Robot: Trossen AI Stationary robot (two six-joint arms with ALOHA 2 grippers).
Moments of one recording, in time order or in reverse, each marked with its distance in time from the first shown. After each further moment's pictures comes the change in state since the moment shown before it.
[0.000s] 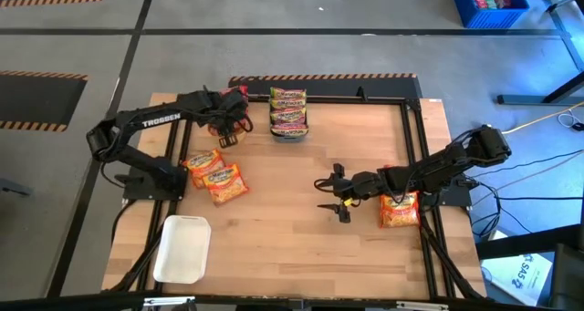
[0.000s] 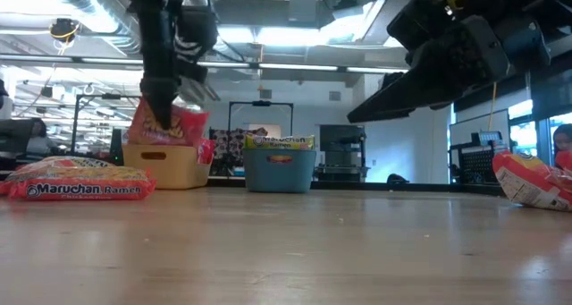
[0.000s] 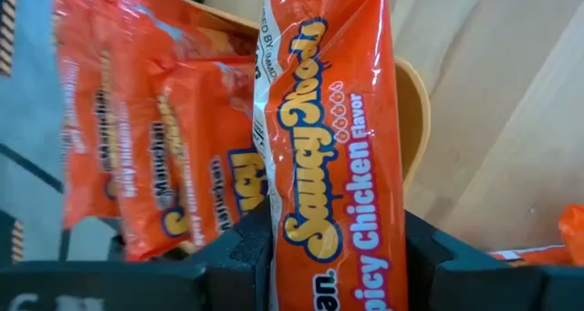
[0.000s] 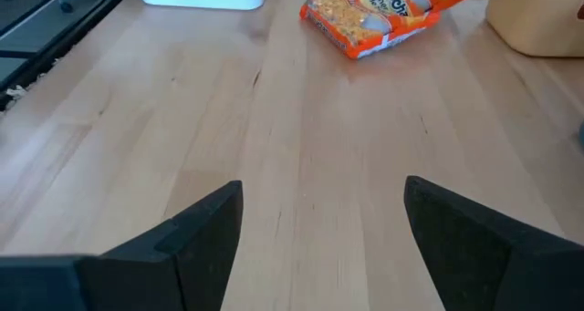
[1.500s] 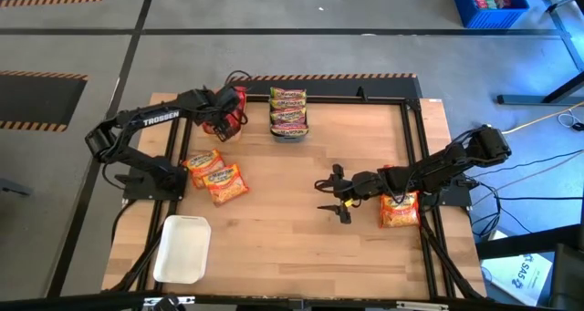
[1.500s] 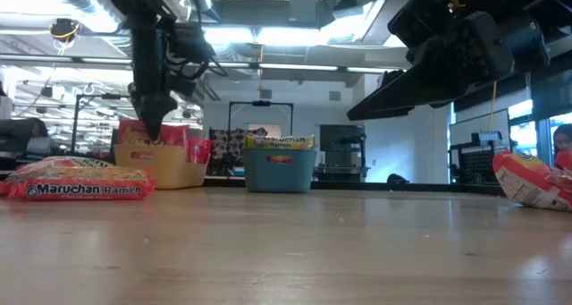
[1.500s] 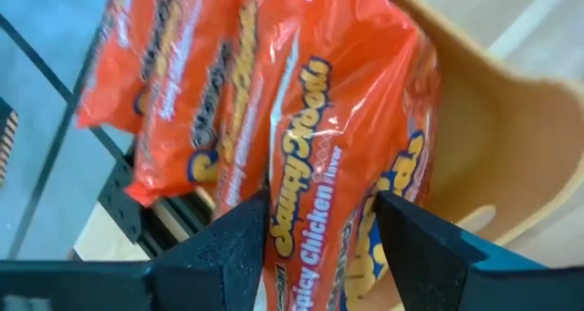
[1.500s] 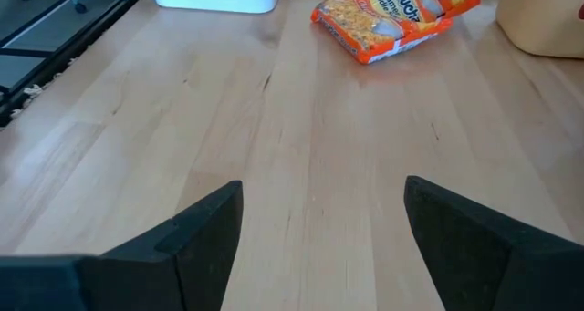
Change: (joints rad) left arm 0.121 -0.005 -0.084 0.055 -0.081 -0.180; right arm 0.000 0.000 0.000 0.010 -0.027 -0.014
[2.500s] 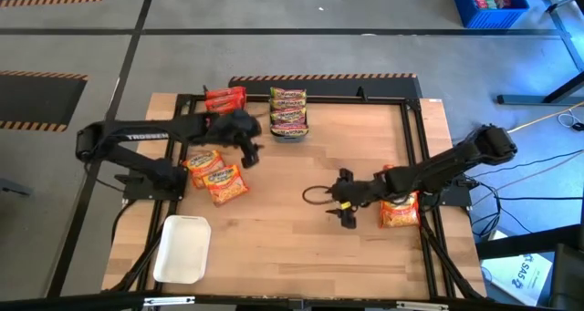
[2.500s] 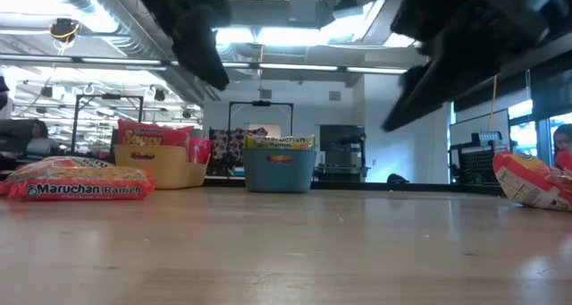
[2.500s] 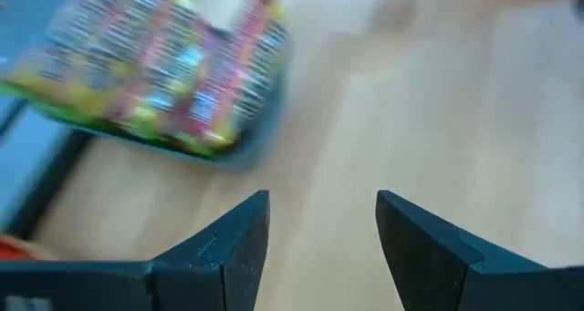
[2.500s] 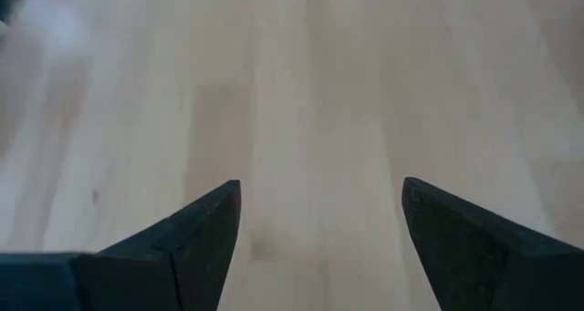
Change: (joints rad) left arm -0.469 -0.120 0.028 0.342 0.245 -0.124; right arm 0.077 -0.071 0.203 -0.622 0.077 0.251
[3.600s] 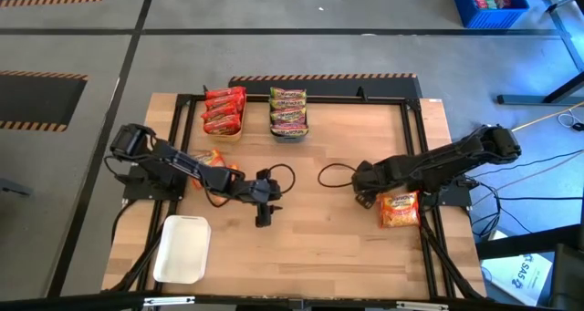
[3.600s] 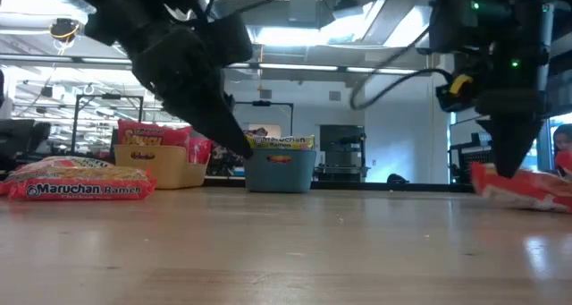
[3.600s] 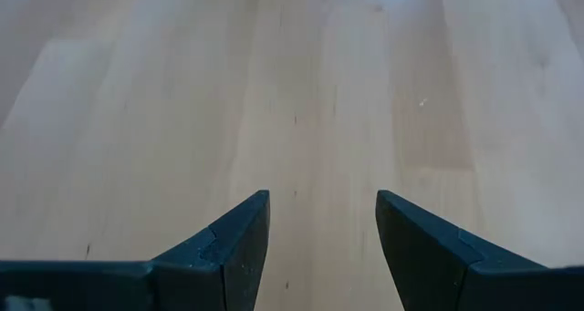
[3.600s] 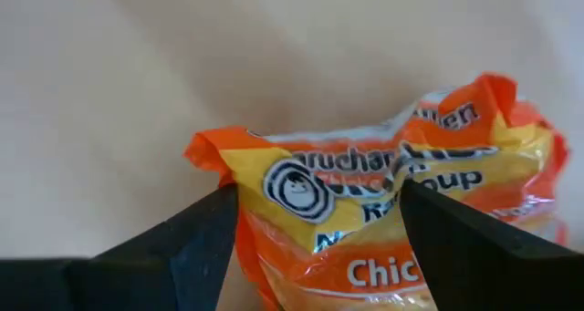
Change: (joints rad) left arm -0.447 0.380 -0.199 0.624 -0.039 -0.188; right arm -0.130 -0.041 0.009 -0.762 -0.043 0.570
